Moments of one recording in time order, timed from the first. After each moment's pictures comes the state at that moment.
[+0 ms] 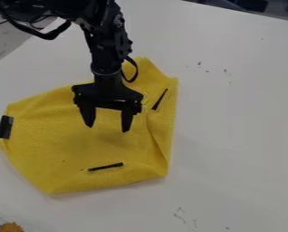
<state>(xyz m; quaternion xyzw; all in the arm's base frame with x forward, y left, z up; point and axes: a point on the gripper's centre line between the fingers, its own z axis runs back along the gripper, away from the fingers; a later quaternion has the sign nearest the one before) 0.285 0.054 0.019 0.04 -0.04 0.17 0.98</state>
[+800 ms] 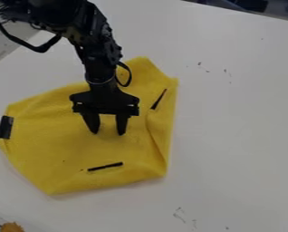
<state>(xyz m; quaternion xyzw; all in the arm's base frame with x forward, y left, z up) 0.284 0.059 0.000 0.01 -0.06 0.18 0.98</state>
